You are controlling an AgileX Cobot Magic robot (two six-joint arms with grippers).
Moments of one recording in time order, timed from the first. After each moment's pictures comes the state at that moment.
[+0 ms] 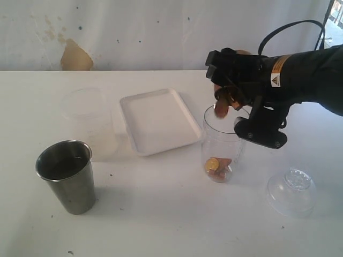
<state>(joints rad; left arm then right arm) 0.05 0.00 -0.01 0.06 0.21 -0.02 0.32 1.44 -0.92 -0.45 0.10 -2.09</state>
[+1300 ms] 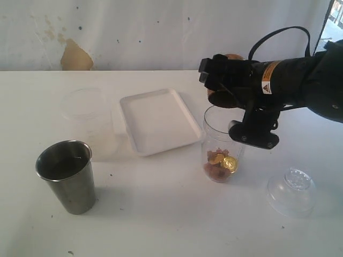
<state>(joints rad) 0.05 0.00 -0.01 0.06 0.21 -0.02 0.32 1.50 -0.92 -0.58 0.02 -2.01</state>
